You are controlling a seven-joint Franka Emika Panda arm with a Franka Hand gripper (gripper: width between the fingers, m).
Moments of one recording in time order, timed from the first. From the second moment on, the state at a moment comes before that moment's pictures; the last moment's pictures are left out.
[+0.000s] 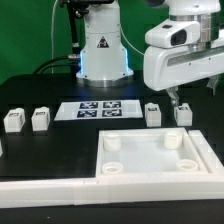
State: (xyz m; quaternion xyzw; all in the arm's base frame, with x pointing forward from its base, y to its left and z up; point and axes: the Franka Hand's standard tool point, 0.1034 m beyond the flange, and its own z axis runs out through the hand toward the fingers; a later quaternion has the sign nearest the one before) arm 0.446 0.170 0.065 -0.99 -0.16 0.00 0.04
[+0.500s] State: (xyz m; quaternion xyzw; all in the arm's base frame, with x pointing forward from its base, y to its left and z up) arm 0.416 0.167 0.048 -1.00 -0.03 0.01 0.05
